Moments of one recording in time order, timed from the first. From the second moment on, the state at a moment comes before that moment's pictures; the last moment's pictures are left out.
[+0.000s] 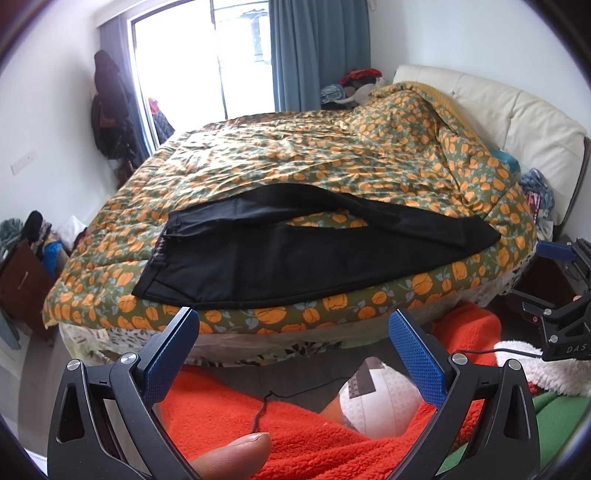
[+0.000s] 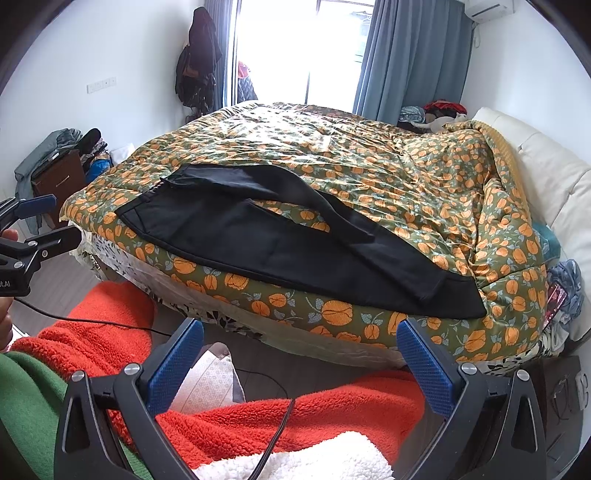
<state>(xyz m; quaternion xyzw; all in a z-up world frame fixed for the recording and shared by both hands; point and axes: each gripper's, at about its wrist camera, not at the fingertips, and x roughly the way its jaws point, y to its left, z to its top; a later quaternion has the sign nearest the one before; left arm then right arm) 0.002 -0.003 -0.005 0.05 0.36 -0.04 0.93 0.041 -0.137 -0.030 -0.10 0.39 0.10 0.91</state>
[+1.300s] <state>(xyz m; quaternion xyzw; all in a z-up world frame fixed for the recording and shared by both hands) 0.004 0.000 -0.009 0.05 0.36 -0.04 0.93 0.042 -0.136 -0.033 -0.10 0.39 0.10 0.91</state>
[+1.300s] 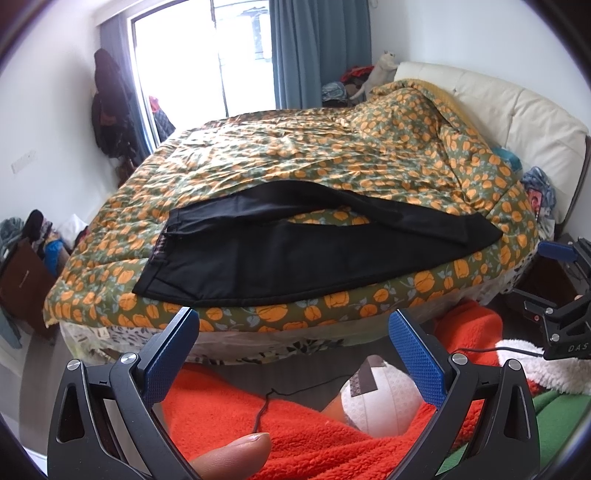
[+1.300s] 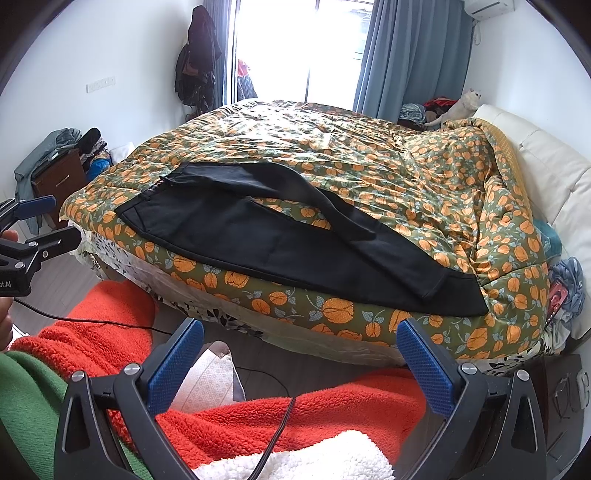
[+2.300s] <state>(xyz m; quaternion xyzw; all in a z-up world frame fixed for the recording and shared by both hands) 0.097 -0.001 -0.055 0.09 0.43 -0.01 0.90 0.123 -0.175 -0.072 -0.07 0.42 0.06 0.90</state>
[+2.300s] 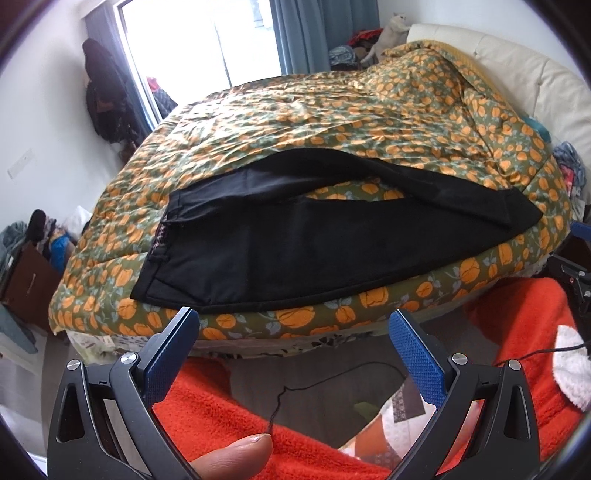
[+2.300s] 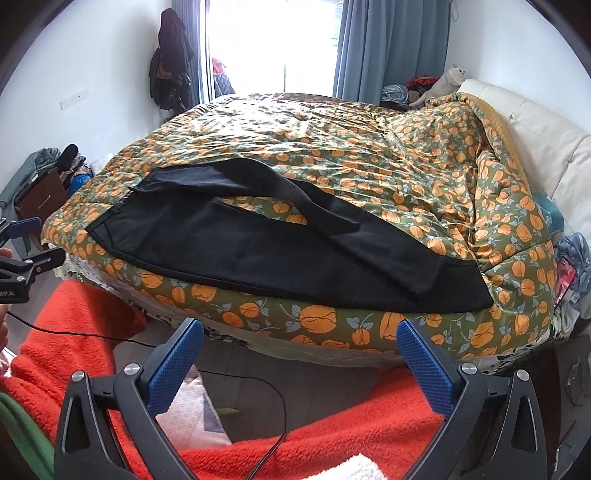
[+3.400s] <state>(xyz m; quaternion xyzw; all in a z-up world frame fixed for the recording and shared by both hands) 0.281 0.018 -0.142 0.04 0.50 0.09 0.86 0.546 -0.437 -0.110 -0.01 0.42 -0.11 0.90</state>
